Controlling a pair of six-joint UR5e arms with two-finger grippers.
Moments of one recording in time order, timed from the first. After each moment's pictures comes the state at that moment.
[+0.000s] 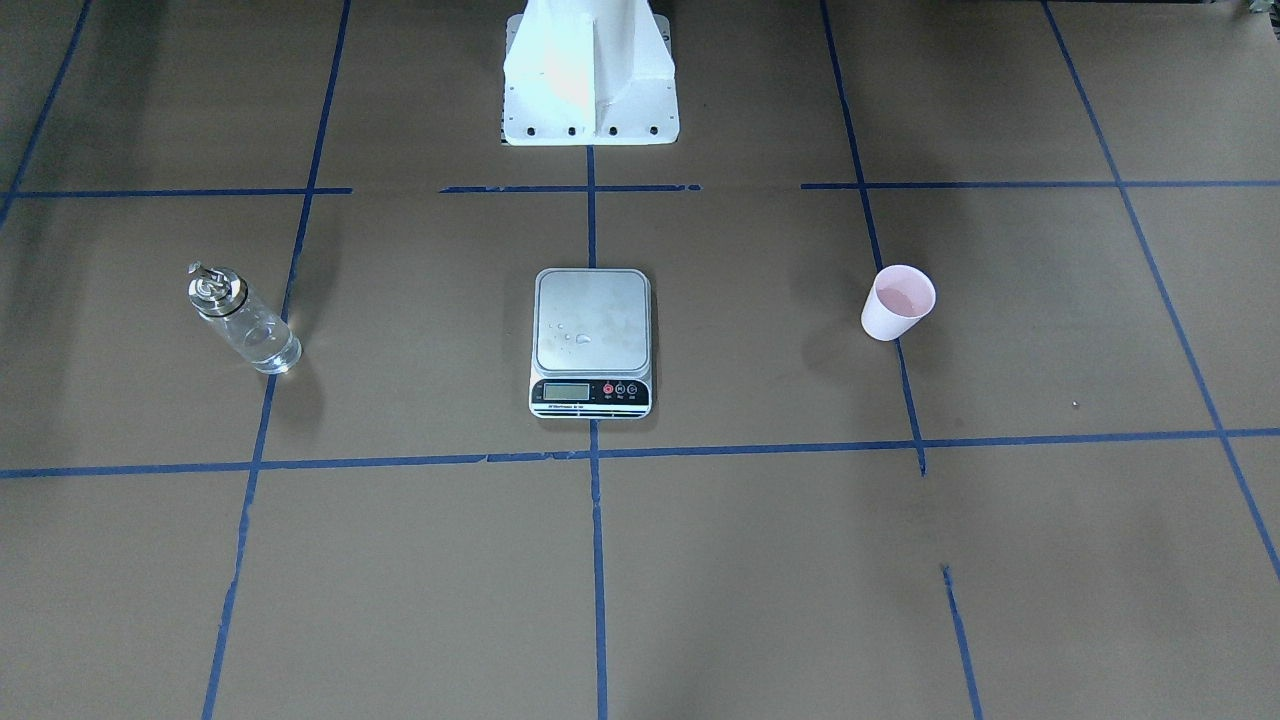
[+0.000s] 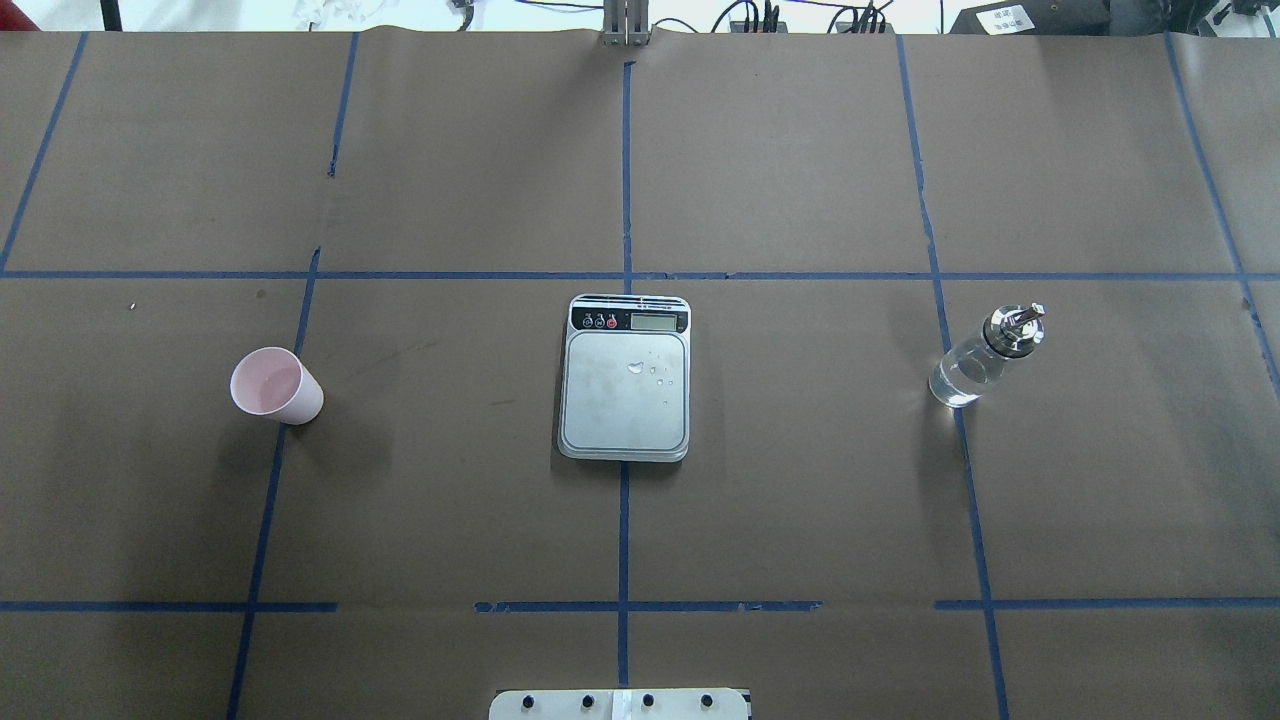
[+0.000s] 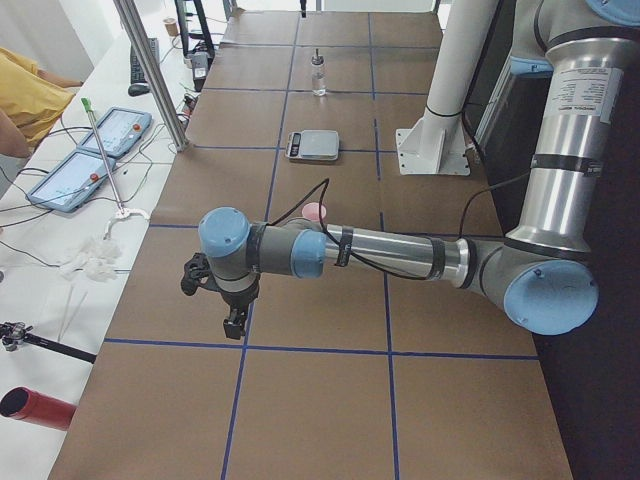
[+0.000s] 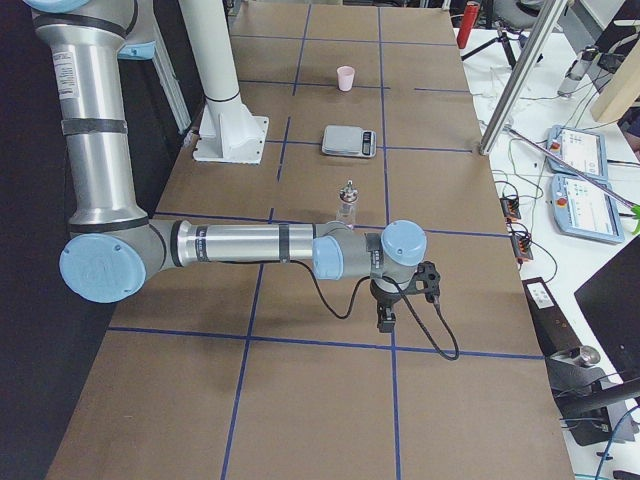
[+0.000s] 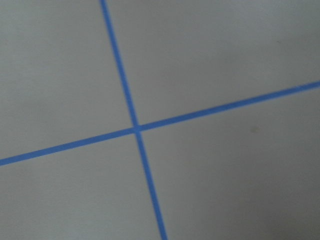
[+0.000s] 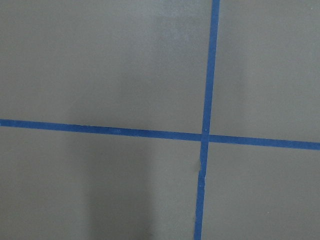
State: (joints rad) left arm -1.59 -1.70 -1.55 -1.54 -2.35 0.10; right arm 1.49 -1.49 1.53 -1.51 2.37 0.07
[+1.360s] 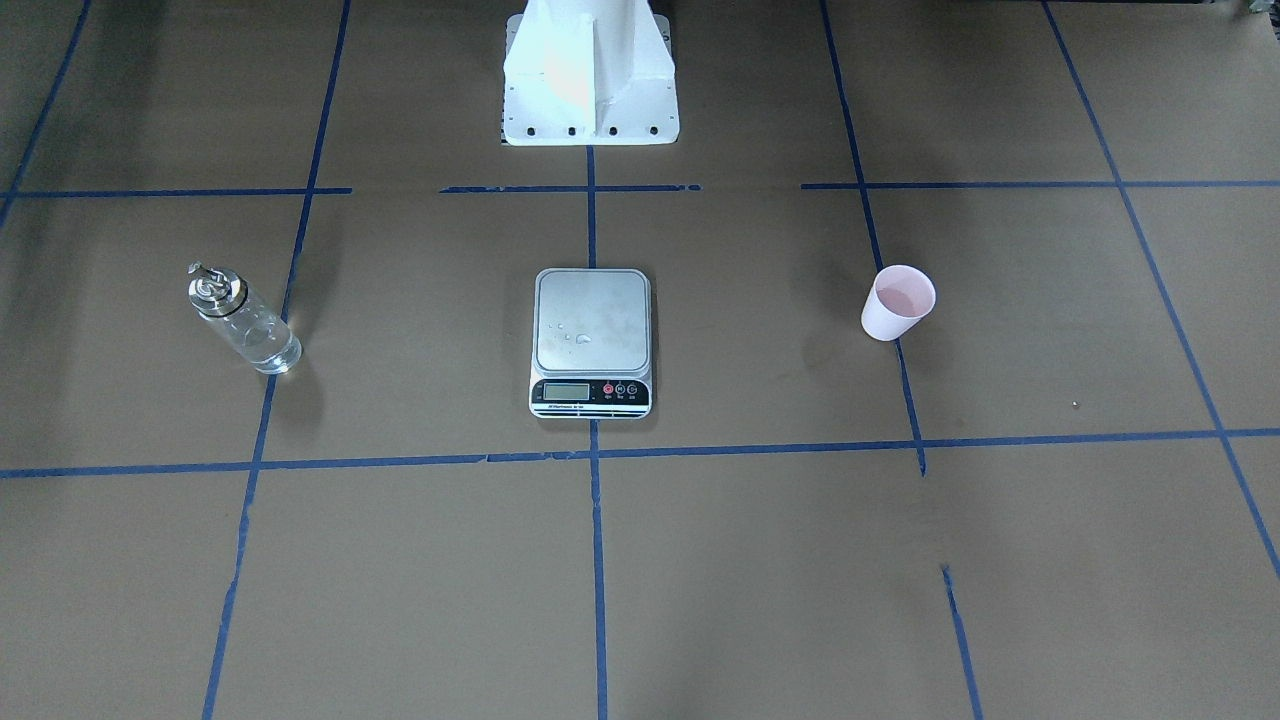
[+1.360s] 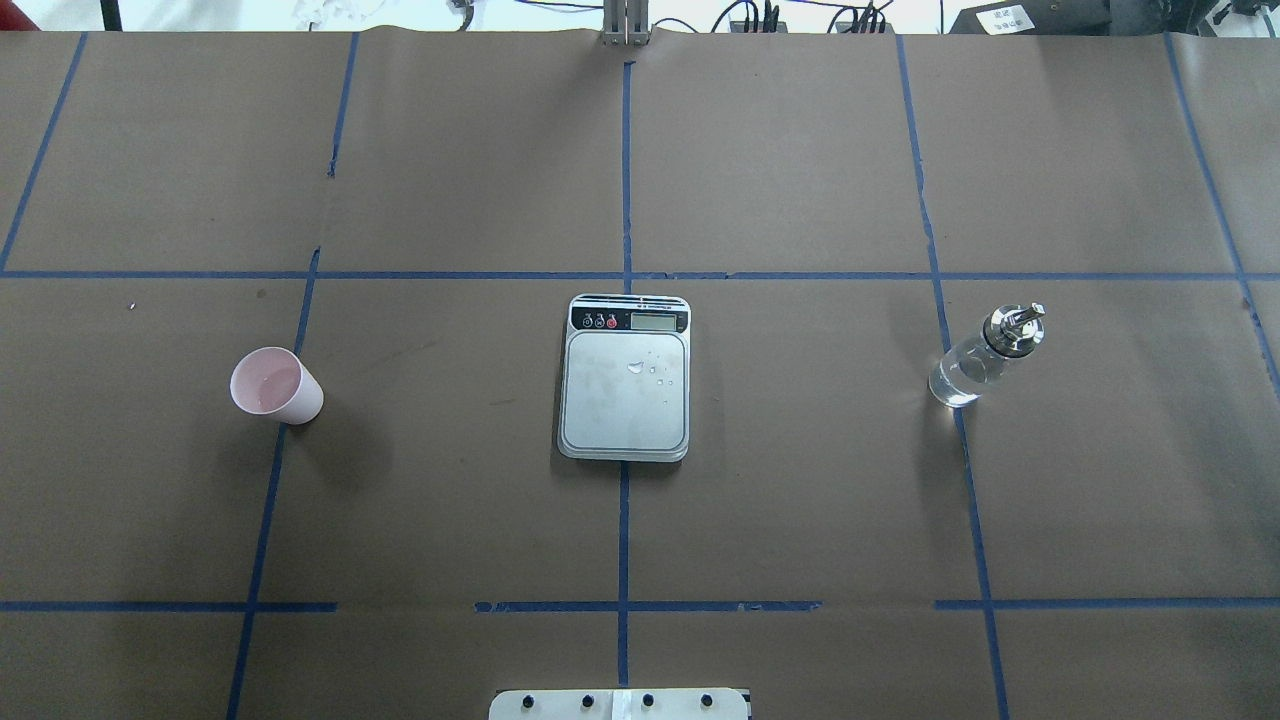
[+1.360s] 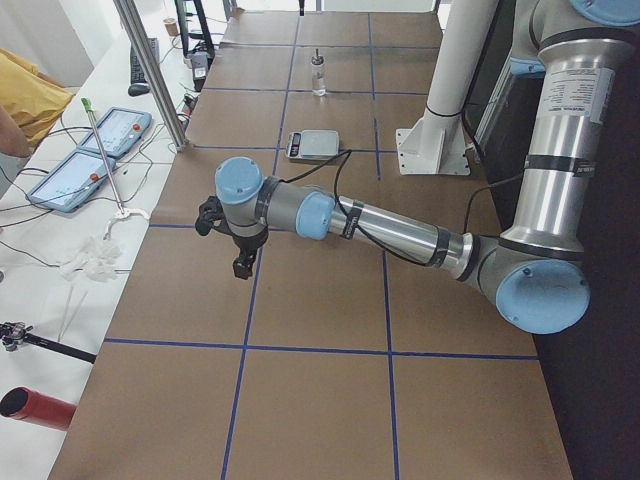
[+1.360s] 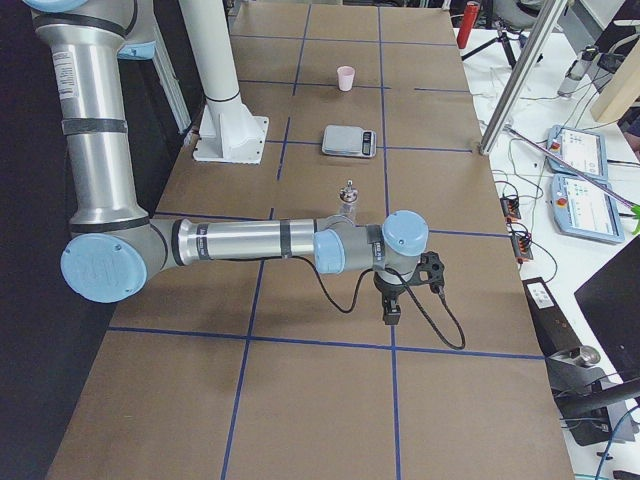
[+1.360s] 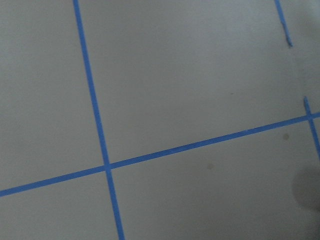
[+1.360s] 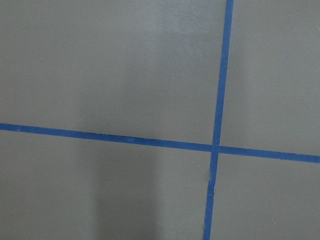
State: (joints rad) left arm -1.43 -1.68 -1.79 -1.56 -2.48 -0.12; right arm 1.49 -1.48 1.56 -1.50 2.38 0.08
